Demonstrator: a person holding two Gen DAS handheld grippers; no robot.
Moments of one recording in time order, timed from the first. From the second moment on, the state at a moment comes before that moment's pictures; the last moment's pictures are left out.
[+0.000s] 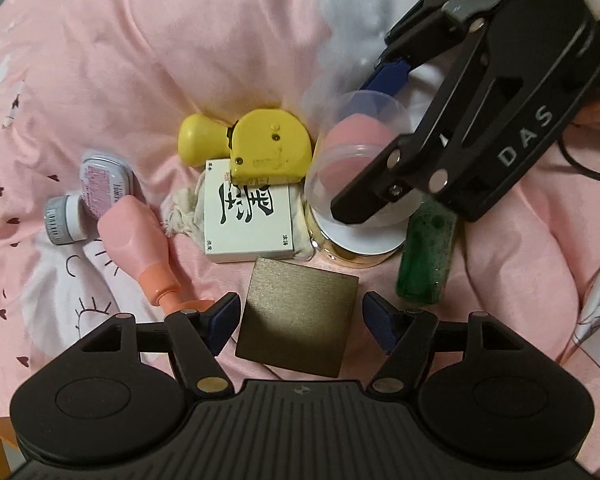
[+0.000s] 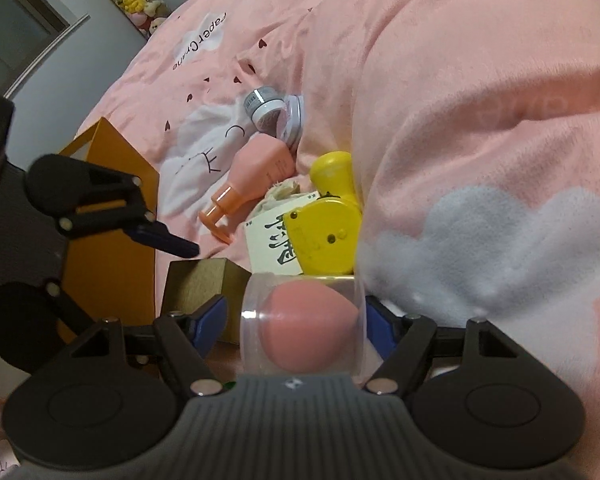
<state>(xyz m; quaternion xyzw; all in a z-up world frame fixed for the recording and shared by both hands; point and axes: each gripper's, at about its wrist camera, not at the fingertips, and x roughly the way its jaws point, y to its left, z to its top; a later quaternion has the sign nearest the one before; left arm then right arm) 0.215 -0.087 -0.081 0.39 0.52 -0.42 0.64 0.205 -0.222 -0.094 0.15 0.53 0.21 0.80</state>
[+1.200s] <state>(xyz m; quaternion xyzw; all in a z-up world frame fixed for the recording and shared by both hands) 0.130 0.046 0.062 0.28 0.51 -0.29 0.76 0.151 -0.102 0.044 -0.05 0.40 0.39 0.83</state>
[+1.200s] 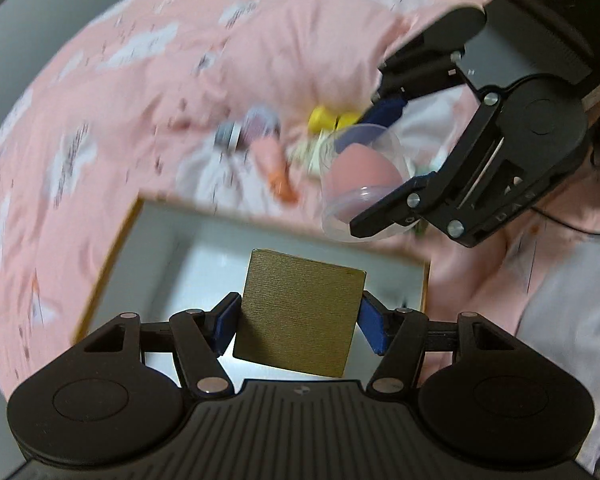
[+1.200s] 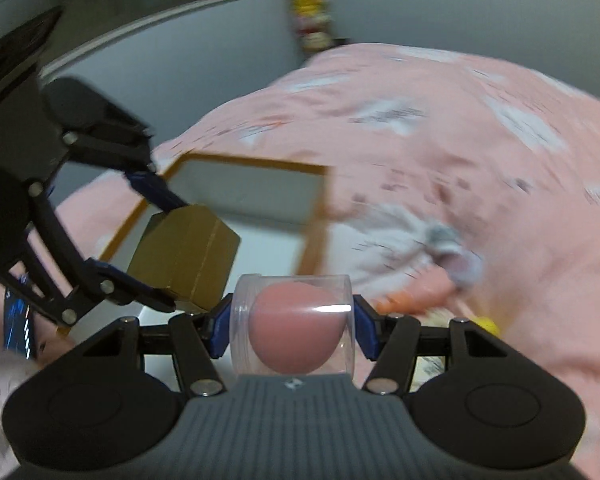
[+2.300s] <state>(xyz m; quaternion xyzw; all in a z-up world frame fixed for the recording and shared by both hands) 0.132 0.099 -0.036 0.27 0.57 -0.34 0.70 0.157 0.081 -0.064 -0.44 0.47 0.57 0.52</state>
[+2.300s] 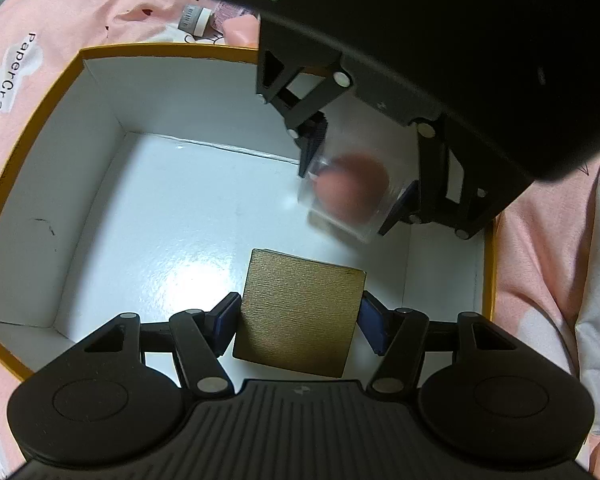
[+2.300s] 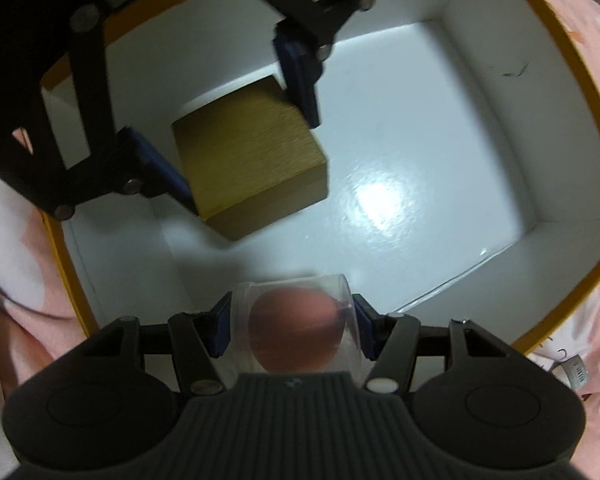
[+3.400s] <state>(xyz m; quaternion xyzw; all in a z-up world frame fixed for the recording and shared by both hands) 0.143 0.080 -0.054 0.25 0.57 -0.37 0.68 0.162 0.050 -0.044 -0.41 0.45 0.56 0.56</state>
